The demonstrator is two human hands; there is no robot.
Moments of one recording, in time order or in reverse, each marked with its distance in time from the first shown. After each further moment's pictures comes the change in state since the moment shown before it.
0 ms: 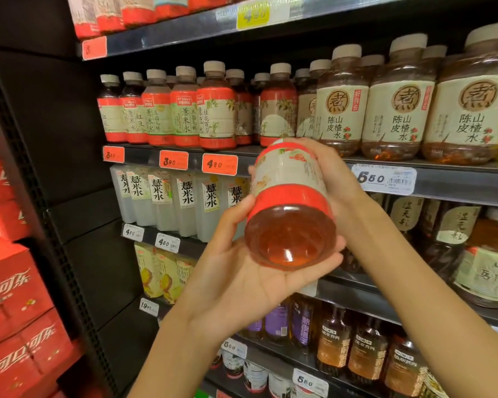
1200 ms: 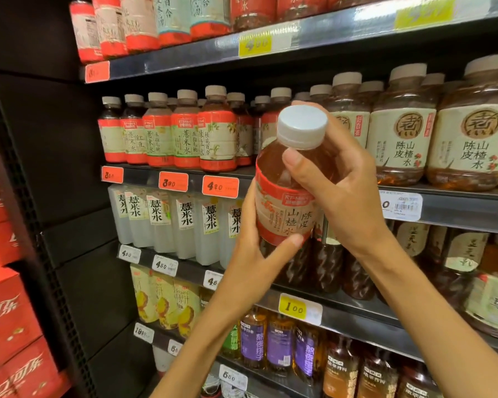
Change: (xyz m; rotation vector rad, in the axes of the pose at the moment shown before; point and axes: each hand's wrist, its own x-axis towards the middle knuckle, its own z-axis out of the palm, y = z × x) left_hand 0.057 0.016 -0.047 1.332 0.274 0.673; right_hand -0.030 -0.015 0.016 -0.658 -0.033 -0.900
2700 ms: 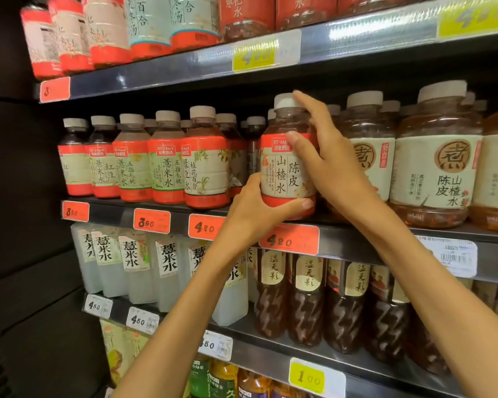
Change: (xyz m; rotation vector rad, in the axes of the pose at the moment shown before) left_hand 0.154 -0.032 -0.026 0.289 -0.061 -0.198; right_hand 0.095 0.087 -0.012 -0.580 -0.028 0.131
